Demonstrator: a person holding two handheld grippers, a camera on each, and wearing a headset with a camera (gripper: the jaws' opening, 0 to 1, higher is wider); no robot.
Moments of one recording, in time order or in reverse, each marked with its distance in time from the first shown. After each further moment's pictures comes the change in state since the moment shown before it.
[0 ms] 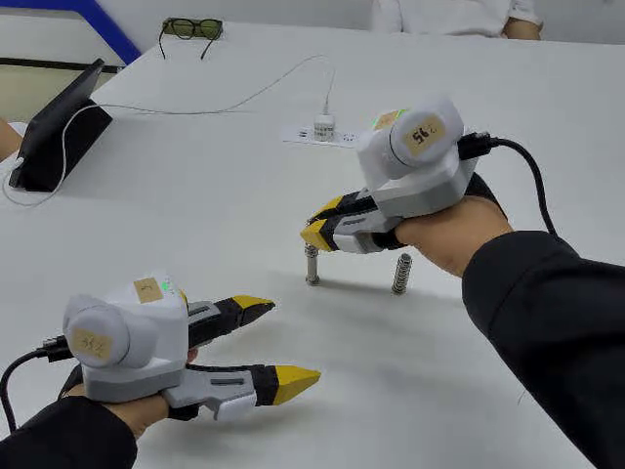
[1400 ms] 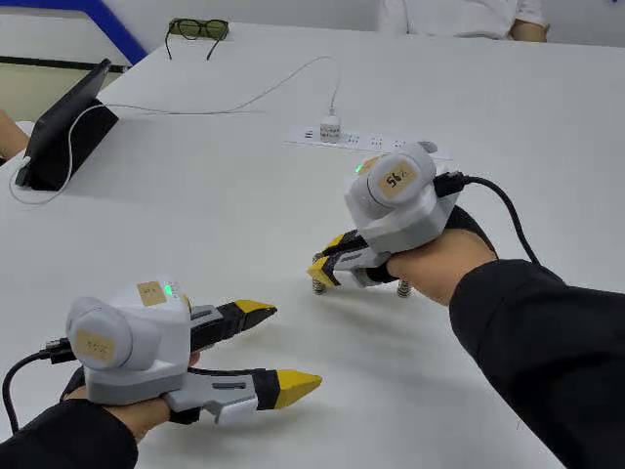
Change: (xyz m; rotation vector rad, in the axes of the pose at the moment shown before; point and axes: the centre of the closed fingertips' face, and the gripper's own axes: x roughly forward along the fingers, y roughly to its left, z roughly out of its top) left arm -0.002 0.001 -0.004 -0.009 0.008 0.001; right arm 0.022 0.006 -0.042 0.017 0.119 0.009
